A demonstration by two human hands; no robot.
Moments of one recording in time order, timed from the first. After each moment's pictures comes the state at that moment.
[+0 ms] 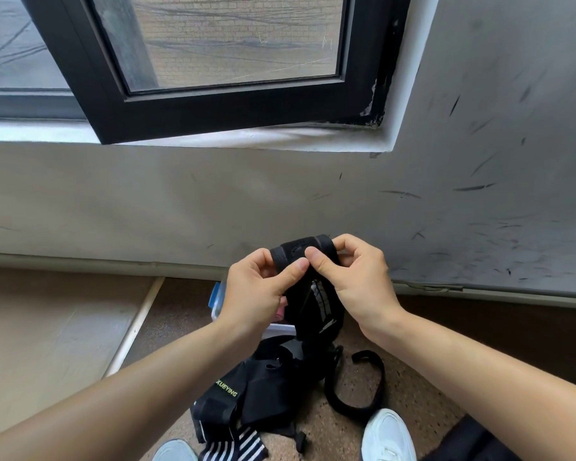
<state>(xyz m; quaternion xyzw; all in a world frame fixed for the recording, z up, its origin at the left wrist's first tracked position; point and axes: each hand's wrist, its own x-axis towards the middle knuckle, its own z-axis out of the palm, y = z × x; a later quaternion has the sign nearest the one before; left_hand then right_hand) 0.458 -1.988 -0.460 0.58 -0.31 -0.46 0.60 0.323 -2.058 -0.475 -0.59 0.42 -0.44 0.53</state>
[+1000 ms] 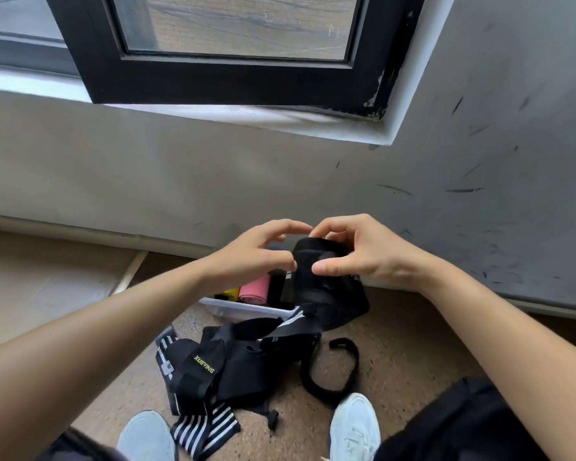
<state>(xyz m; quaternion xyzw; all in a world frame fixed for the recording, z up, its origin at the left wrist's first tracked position) 0.500 -2.023 -0.468 0.57 -0.62 -0.43 0.33 0.283 -2.106 -0.435 -0.83 0.29 -0.13 0.47</state>
